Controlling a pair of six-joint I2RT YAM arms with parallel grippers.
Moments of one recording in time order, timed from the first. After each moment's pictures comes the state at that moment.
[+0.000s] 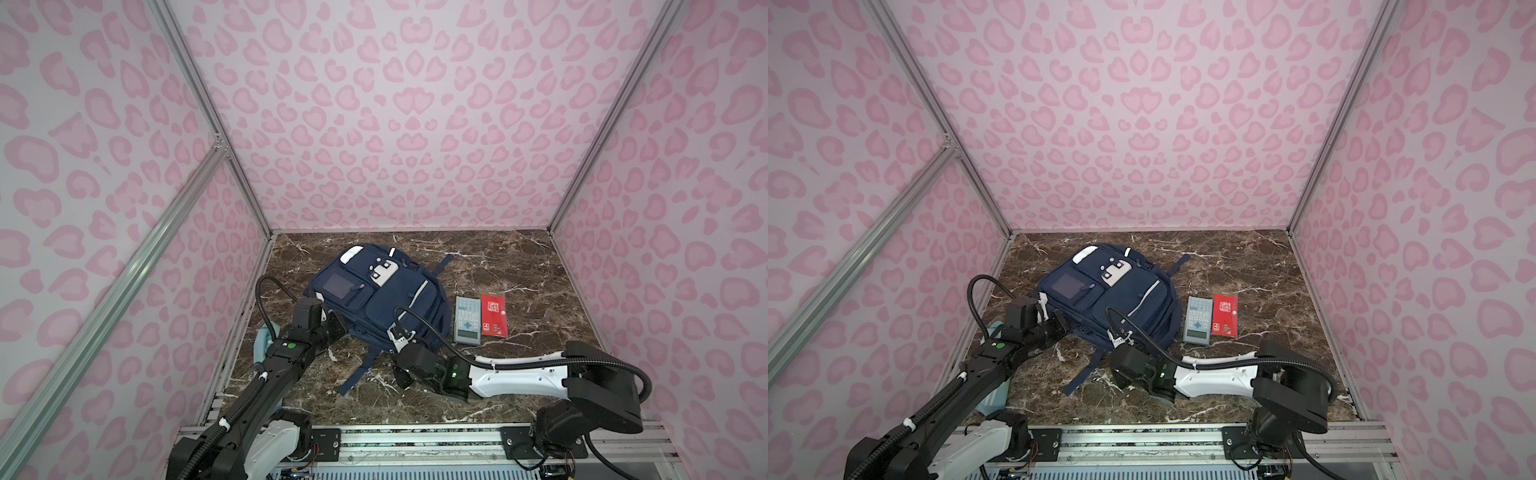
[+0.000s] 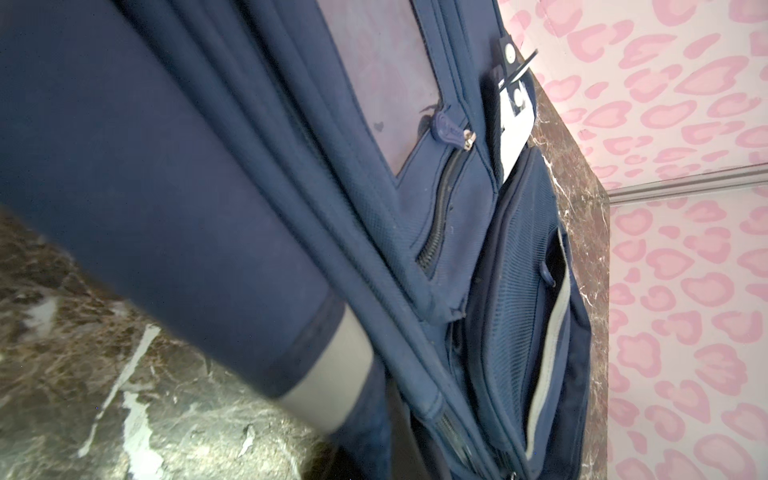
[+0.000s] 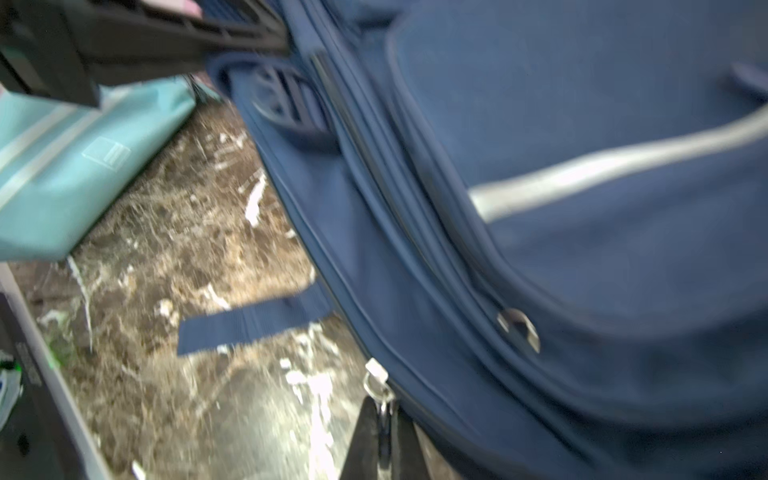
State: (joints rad) left arm -0.22 0.99 0.52 -0.26 0.20 -0.79; right arm 1.22 1.56 0.79 -0.02 0.30 0.53
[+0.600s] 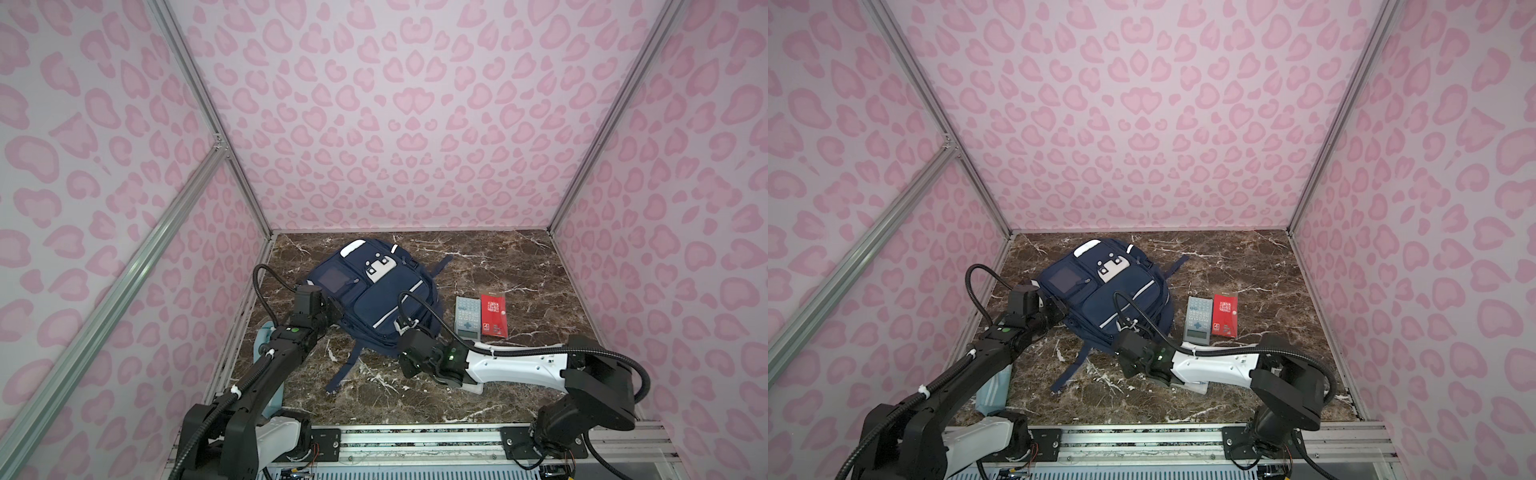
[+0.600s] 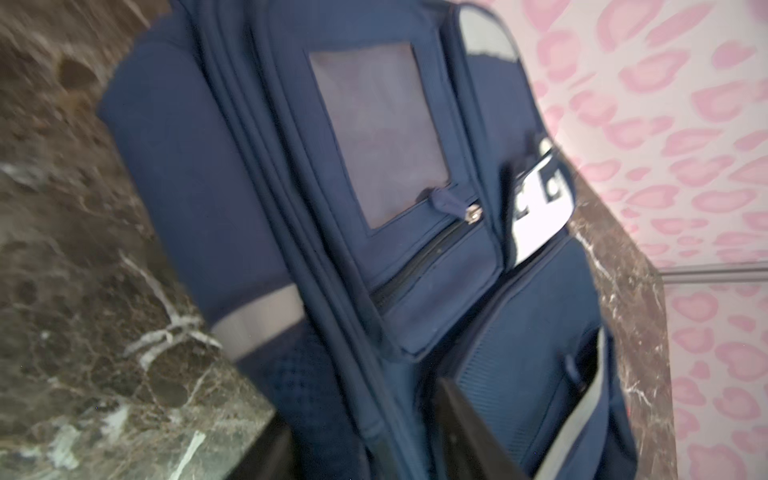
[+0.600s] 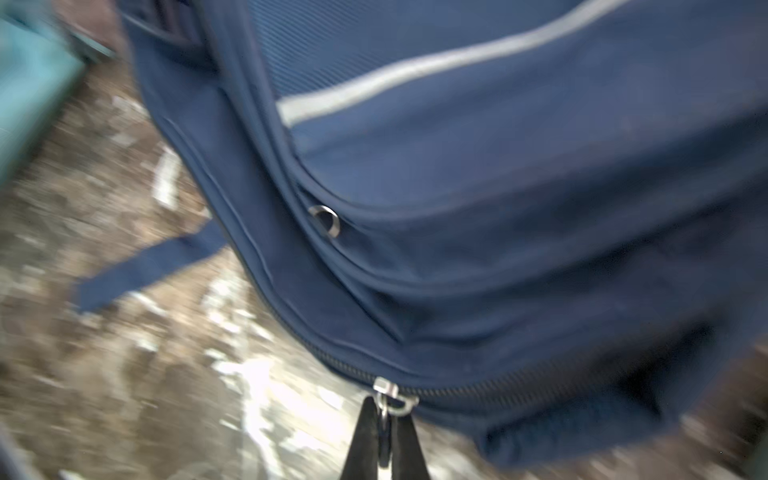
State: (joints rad) left arm -0.19 1.10 0.61 -0.17 0.00 -0.77; right arm 1.15 1.67 0.99 -0.23 0.24 0.57
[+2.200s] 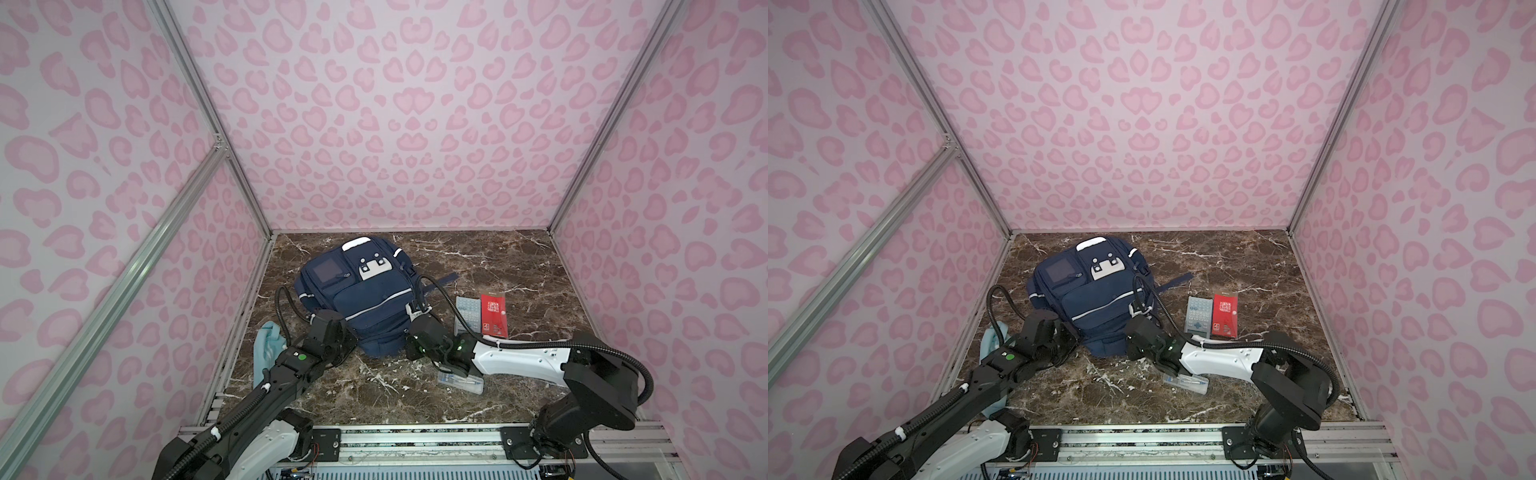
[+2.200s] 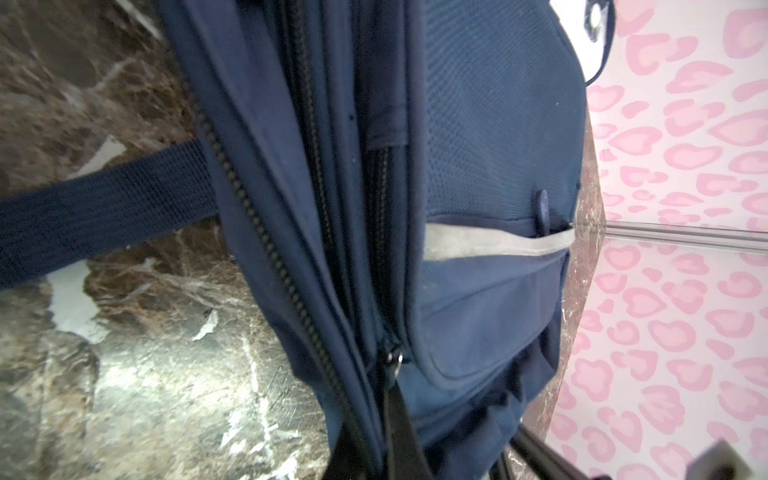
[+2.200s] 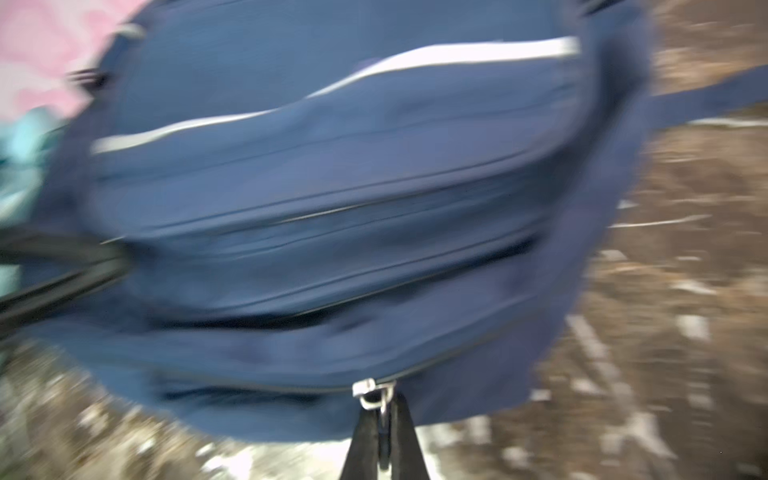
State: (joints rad) left arm -0.43 0.92 0.49 -0.34 0.07 -1.18; right arm 0.97 1.60 0.86 -0.09 0.26 0.58
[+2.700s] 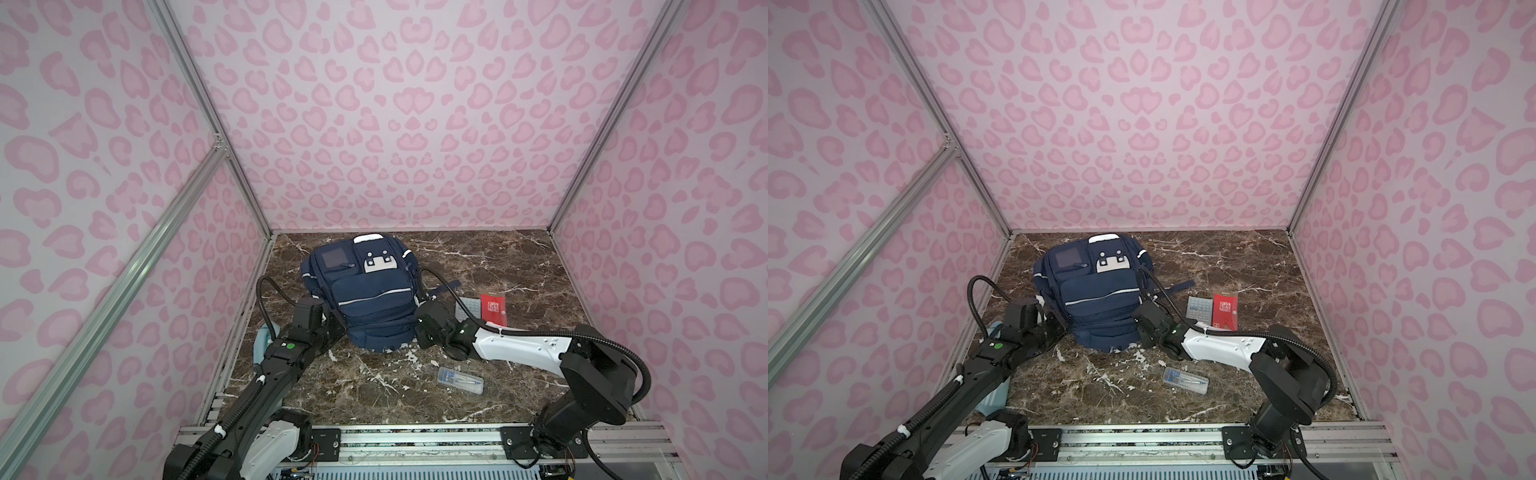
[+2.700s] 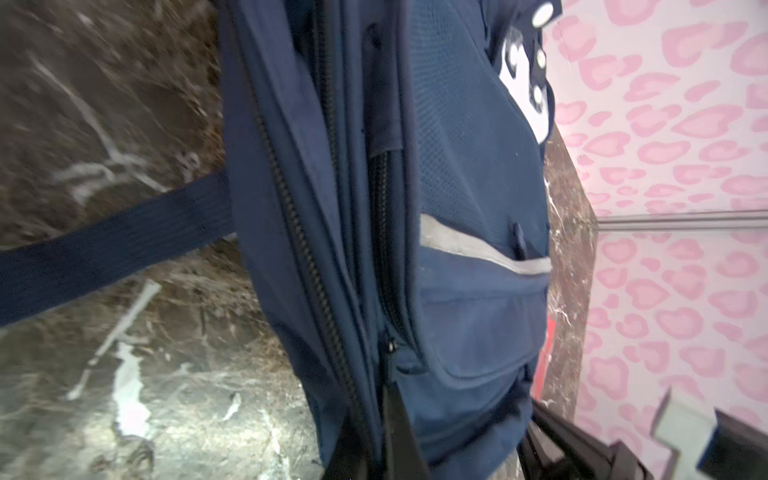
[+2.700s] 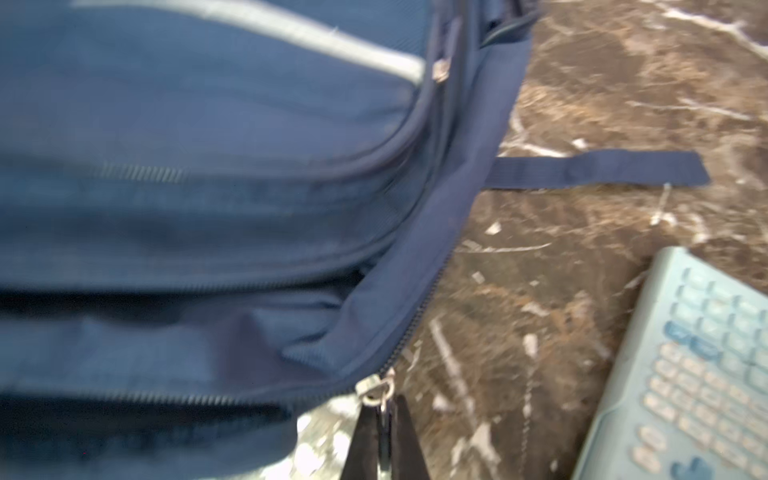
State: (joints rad) left arm -0.22 0.98 0.58 -0.36 0.15 -0.91; right arm 0.94 1.62 0.93 -0.24 0.30 0.44
